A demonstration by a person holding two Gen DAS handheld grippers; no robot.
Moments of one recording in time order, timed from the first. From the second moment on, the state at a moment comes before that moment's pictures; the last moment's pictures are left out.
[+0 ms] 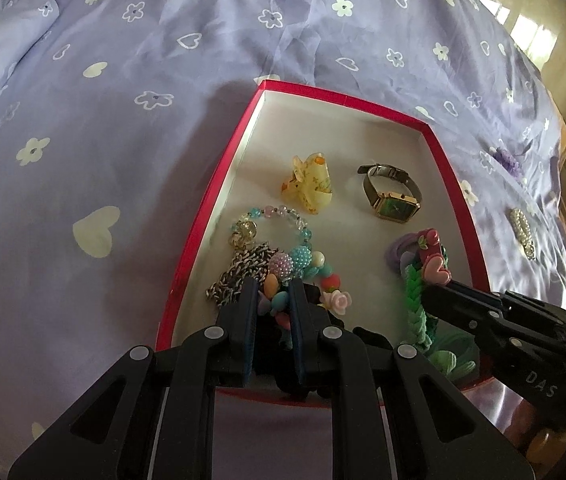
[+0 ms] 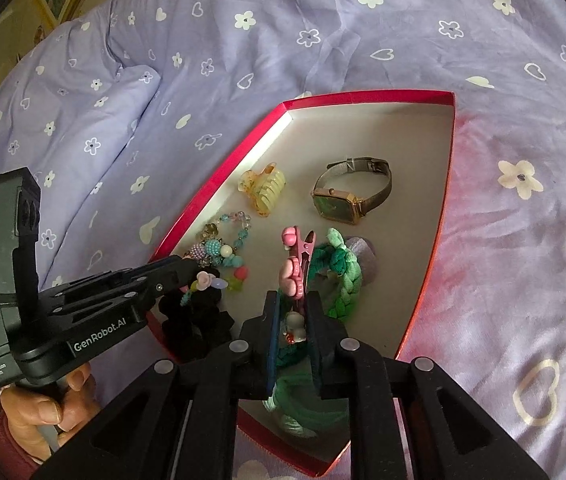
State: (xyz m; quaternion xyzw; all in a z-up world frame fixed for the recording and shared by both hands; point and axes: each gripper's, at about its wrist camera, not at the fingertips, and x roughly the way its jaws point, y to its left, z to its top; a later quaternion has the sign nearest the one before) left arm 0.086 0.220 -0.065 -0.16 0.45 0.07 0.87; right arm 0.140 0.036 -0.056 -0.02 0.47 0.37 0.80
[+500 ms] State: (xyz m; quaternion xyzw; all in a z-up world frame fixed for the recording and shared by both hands) left arm 0.084 0.220 -0.064 -0.16 0.45 0.07 0.87; right arm 0.136 0.033 -0.052 -0.01 0.47 0.37 0.80
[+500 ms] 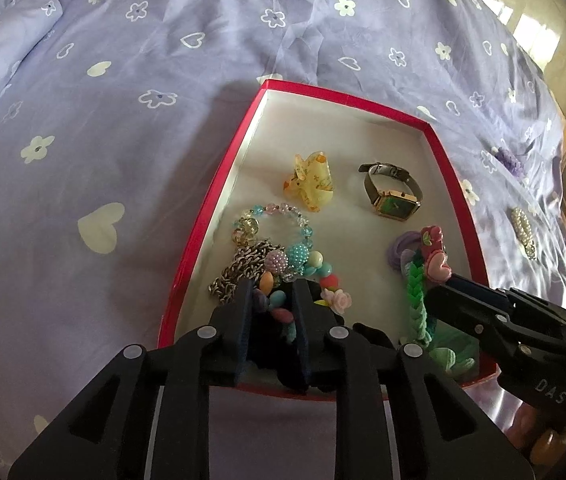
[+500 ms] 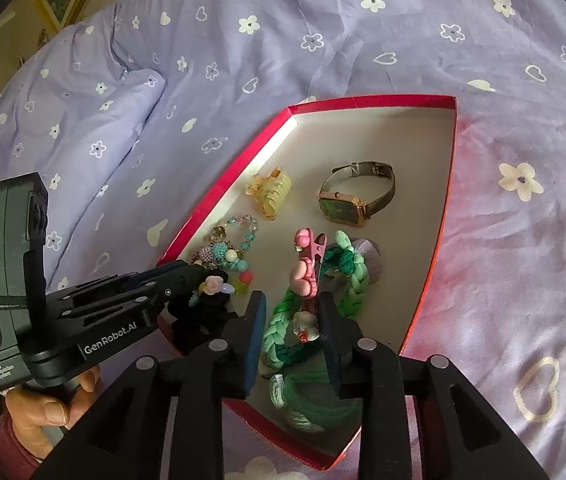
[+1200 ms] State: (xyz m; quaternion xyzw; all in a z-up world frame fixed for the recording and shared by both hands) left arm 0.053 0.219 -0.042 -0.18 0.43 0.09 0.88; right arm 0.129 0.005 -0.033 0.04 0.44 0.38 0.81
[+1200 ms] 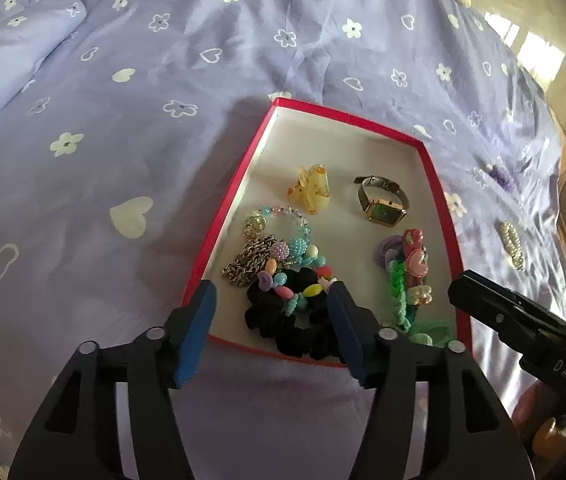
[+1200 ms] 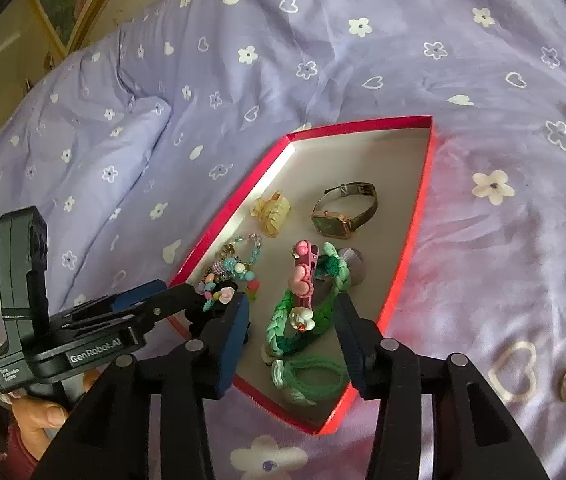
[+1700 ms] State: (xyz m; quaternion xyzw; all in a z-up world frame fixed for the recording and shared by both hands) left arm 0.018 0.212 -0.026 -0.20 0.41 0.10 0.88; right arm 0.106 -0.021 -0.022 0.09 0.42 0.39 0.82
